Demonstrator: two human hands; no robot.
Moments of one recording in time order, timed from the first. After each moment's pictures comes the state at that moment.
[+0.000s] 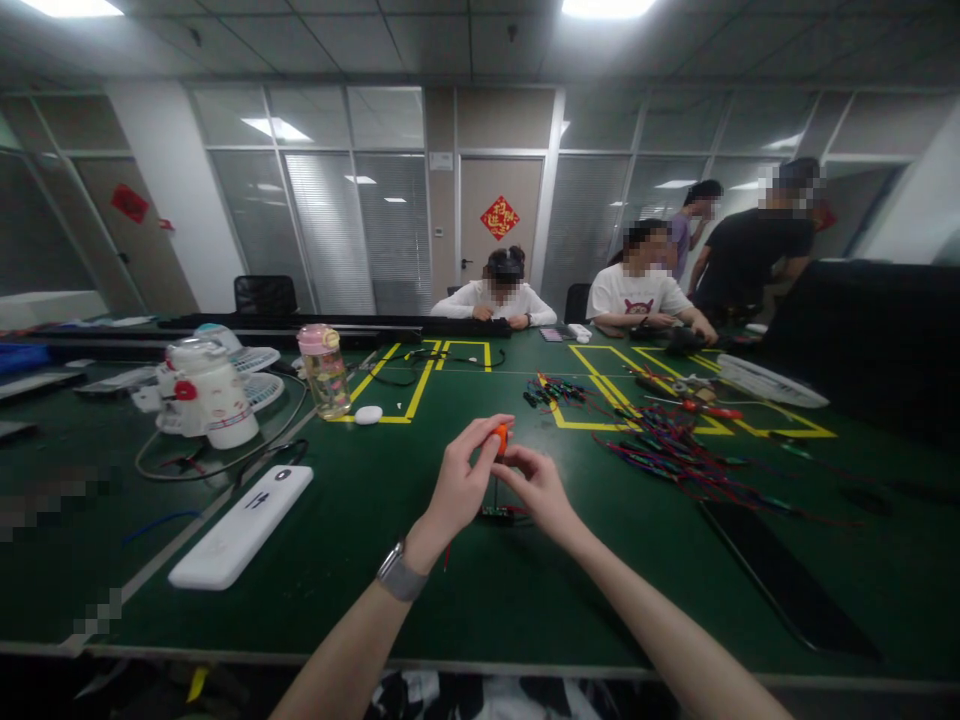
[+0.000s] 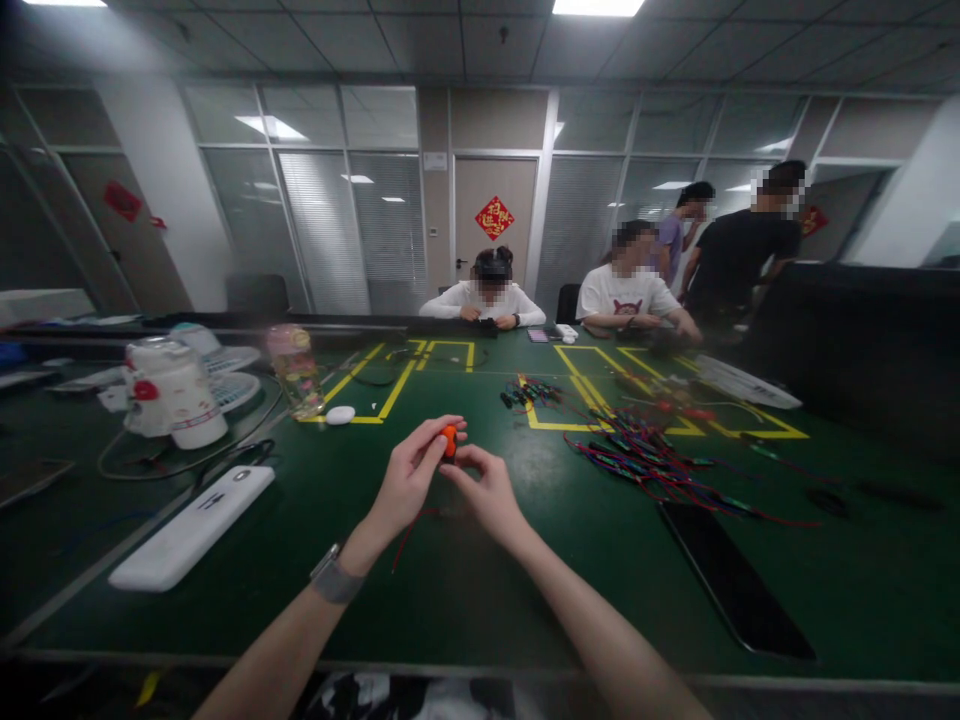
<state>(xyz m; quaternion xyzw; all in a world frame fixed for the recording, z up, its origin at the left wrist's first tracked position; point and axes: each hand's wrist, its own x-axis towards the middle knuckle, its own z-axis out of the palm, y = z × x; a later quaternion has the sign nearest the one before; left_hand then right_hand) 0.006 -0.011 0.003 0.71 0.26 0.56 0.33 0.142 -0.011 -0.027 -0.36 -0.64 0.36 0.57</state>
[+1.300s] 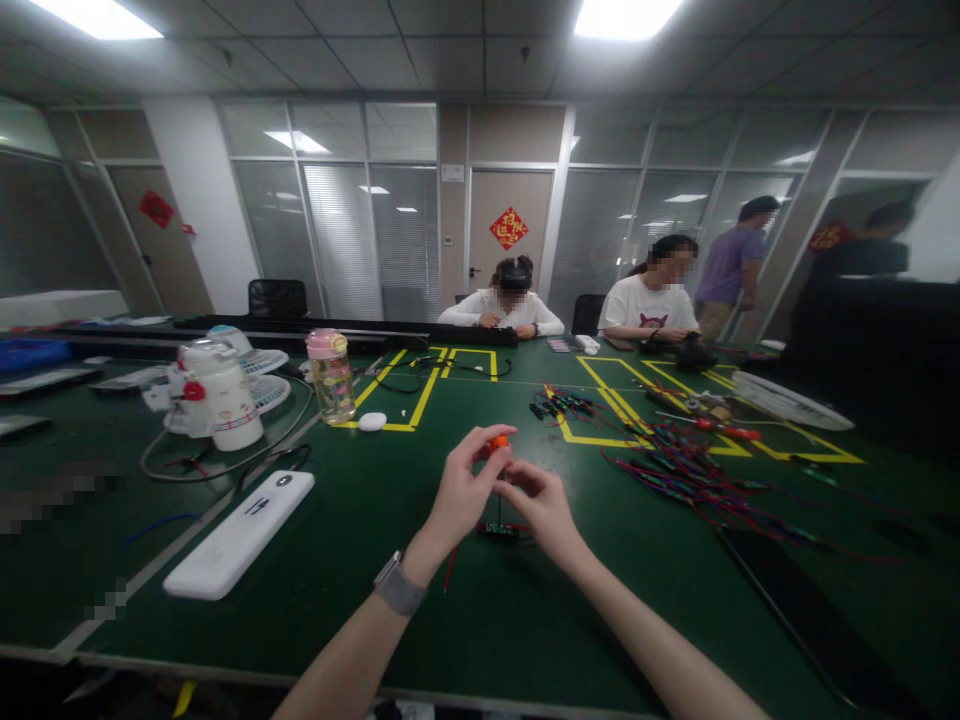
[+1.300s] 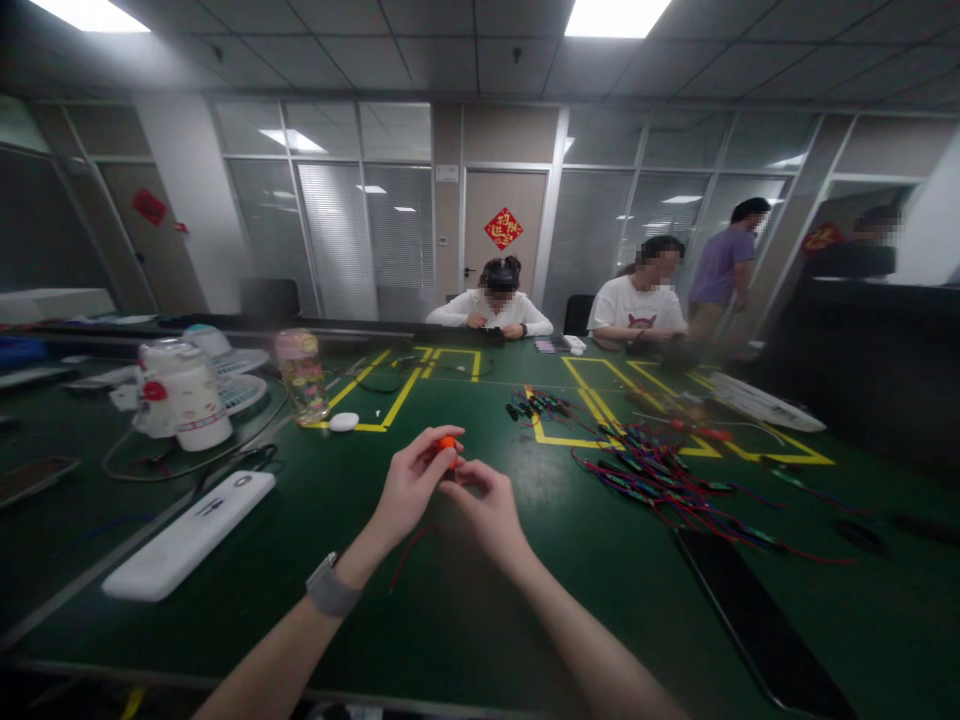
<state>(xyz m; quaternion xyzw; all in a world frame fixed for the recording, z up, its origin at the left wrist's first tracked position) 0.004 -0.005 0.005 0.67 0.28 0.58 0.38 0.136 -0.010 -0.030 -0.38 -0.61 0.37 0.59</state>
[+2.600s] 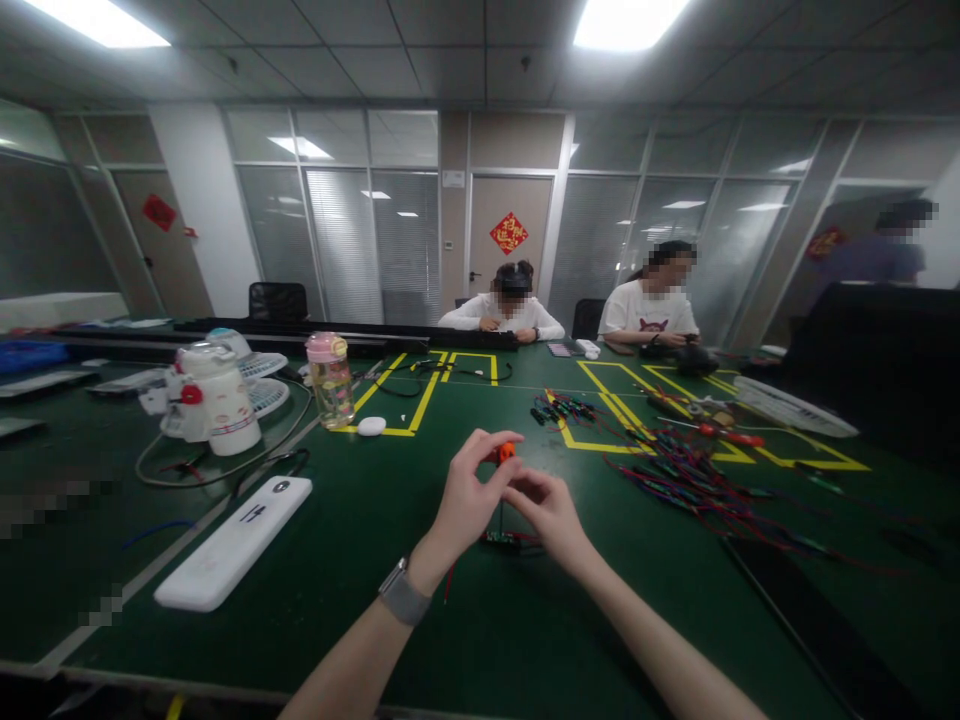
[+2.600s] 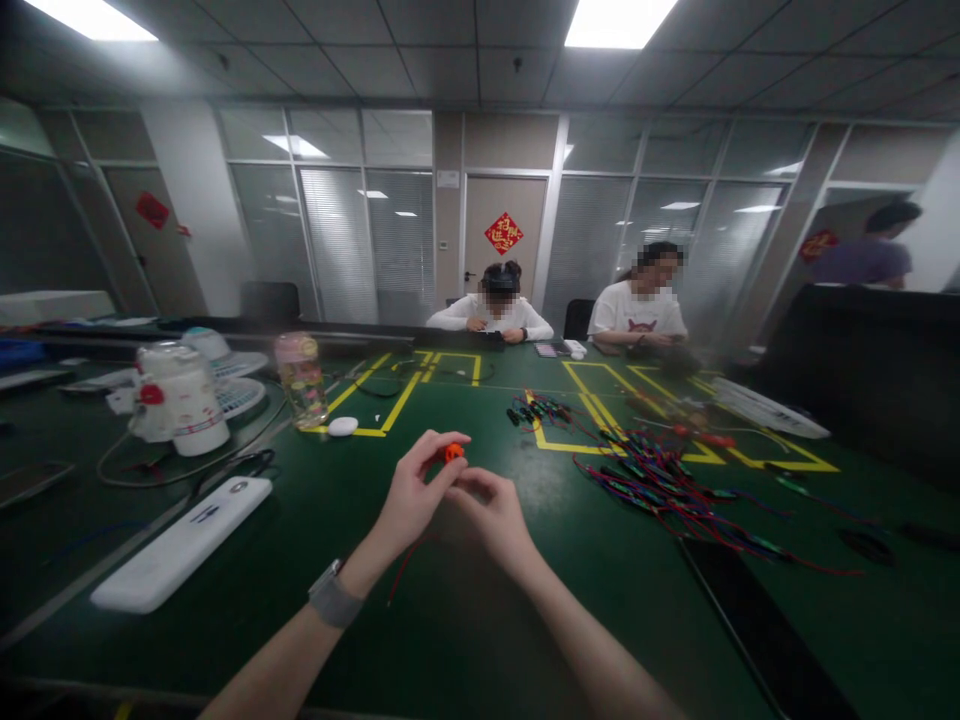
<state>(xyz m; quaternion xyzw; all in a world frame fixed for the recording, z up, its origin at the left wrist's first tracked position) 0.008 -0.003 0.004 0.70 0.29 0.58 0.31 0.143 -0.008 -0.029 -0.37 -0.63 0.38 0.56</state>
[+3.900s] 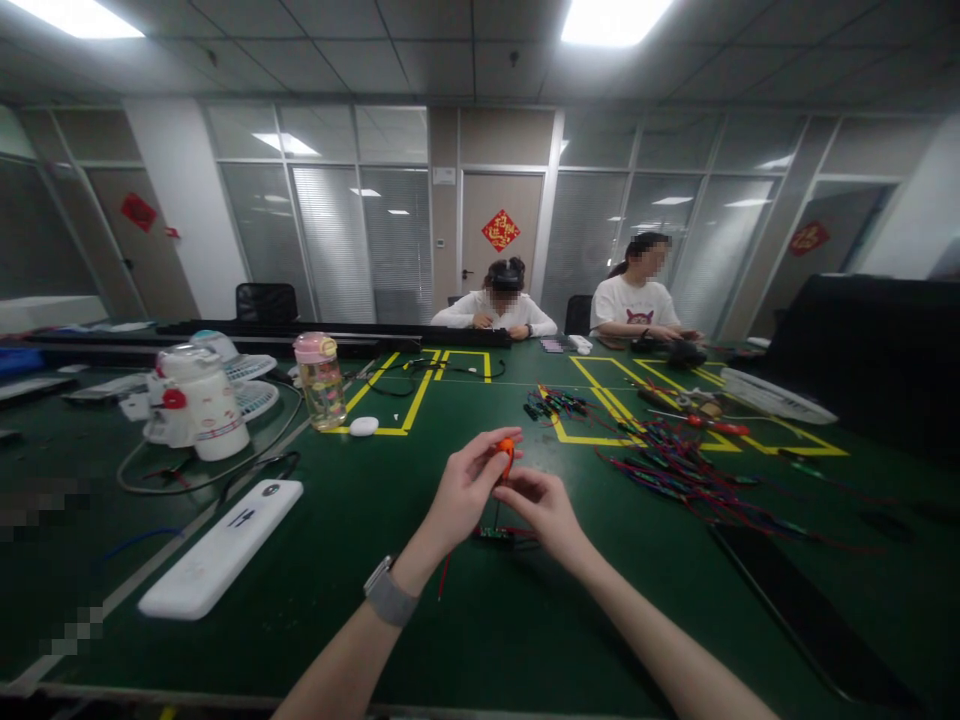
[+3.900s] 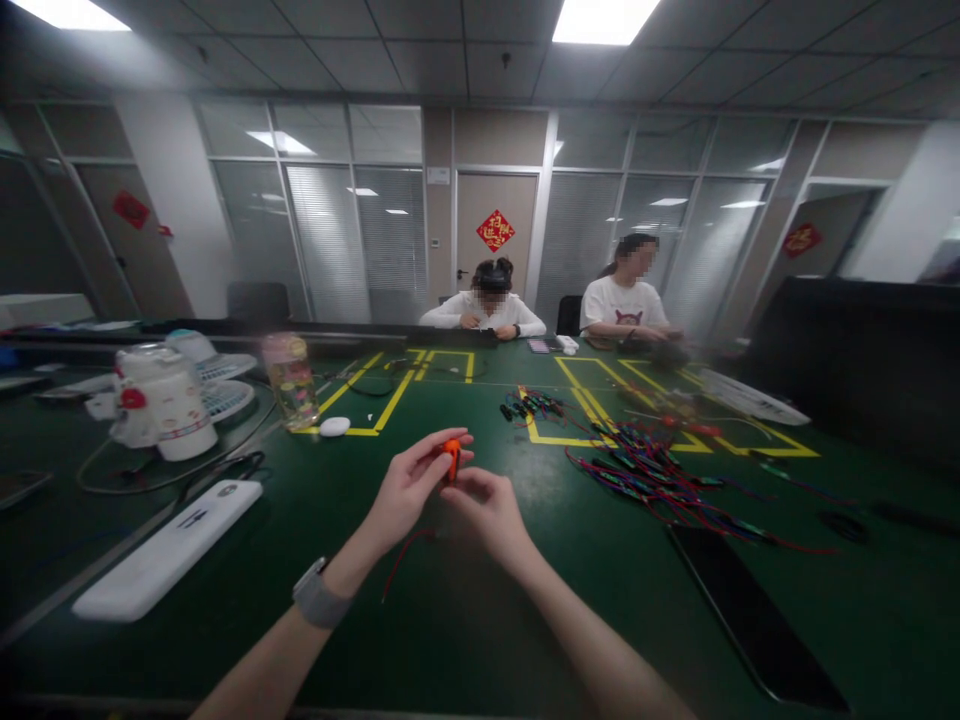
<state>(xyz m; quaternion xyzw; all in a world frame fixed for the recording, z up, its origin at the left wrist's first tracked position) 0.008 -0.006 0.007 0.68 0.23 0.53 0.44 0.147 -0.012 -0.030 -0.37 -0.61 0.41 0.57</state>
